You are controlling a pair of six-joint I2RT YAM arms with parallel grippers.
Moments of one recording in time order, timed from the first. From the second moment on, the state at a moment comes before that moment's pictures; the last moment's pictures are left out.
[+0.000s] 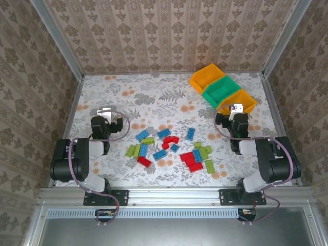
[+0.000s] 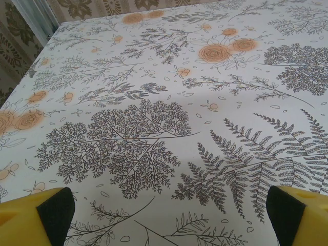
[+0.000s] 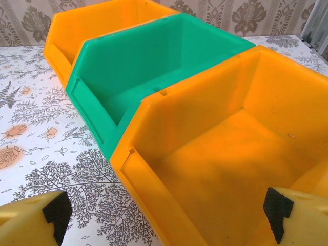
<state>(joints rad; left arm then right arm) -0.02 1.53 0.39 0.73 -0.02 0.11 0.03 1.52 0.40 0.77 0.13 0.05</state>
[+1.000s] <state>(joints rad) -0.02 1.53 0.39 0.73 -0.02 0.11 0.03 1.51 0.40 0.75 0.13 0.05</state>
